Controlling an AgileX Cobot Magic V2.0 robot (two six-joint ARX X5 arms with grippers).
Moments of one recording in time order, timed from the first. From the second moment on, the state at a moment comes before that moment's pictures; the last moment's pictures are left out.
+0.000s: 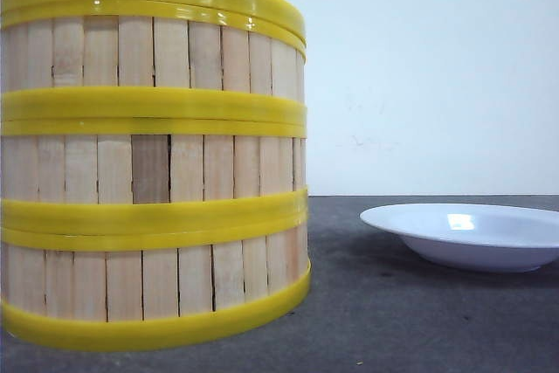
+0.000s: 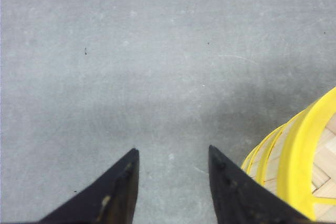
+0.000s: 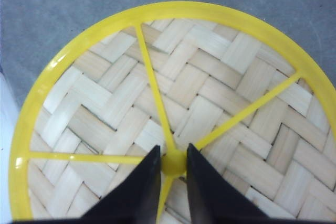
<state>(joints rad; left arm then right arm) -0.09 1.13 1.33 -0.91 -0.01 0.04 0.88 1.91 2.08 -1.14 -0.15 -0.08</state>
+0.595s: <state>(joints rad) -0.09 1.13 1.33 -0.91 -0.01 0.04 0.80 1.69 2.08 -1.18 -0.10 -0.10</state>
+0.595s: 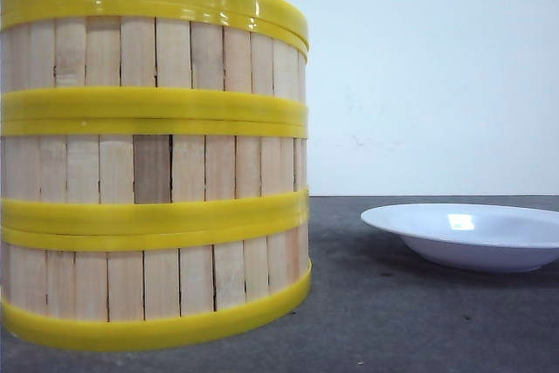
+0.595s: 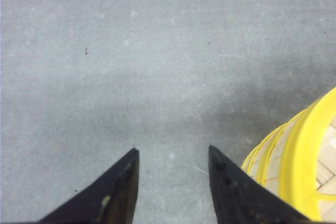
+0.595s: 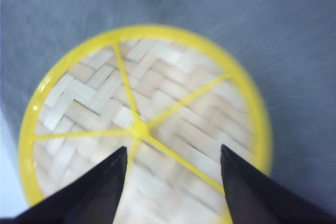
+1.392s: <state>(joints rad) -0.09 1.02 1.15 -0.89 0.00 0.02 0.12 0.96 1.04 -0.94 -0.13 -0.03</state>
